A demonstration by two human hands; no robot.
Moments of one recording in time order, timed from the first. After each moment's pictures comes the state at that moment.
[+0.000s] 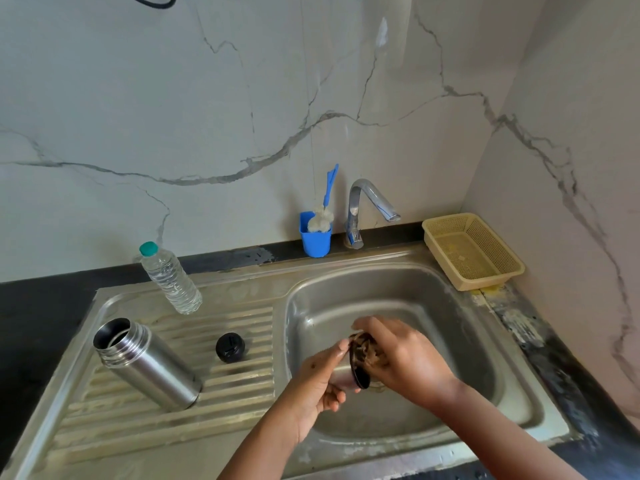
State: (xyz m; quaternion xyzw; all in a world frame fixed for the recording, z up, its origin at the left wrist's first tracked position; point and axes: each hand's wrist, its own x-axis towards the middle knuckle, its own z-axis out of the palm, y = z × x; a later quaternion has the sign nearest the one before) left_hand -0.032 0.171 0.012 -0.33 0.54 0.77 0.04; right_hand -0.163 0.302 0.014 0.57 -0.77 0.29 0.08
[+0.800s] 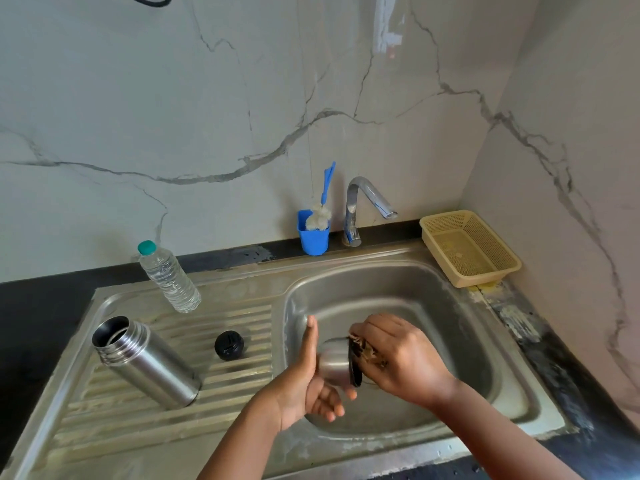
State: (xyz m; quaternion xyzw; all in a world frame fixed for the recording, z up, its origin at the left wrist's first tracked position) left_hand -0.027 0.148 0.015 -0.26 0.55 0.76 0.20; right_hand -0.161 0.300 0.011 0.60 -0.74 0.29 0.09
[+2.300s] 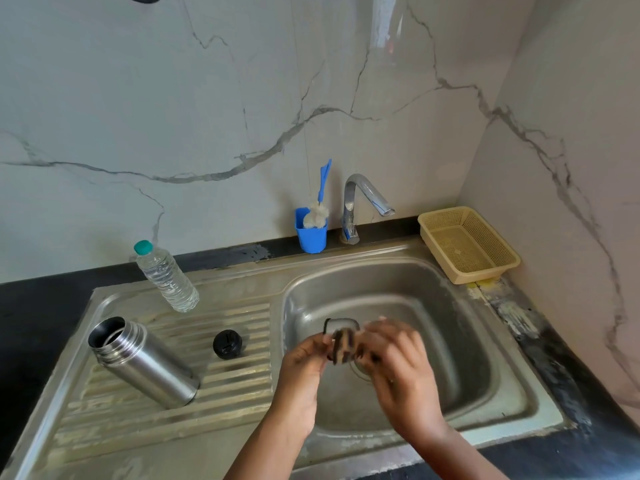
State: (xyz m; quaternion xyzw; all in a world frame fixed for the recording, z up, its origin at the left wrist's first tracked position) left_hand -0.039 0.180 0.010 -0.37 0.49 0.77 -0.15; right_hand -0.122 0.312 -0.009 0.47 -0.74 0.45 0.16
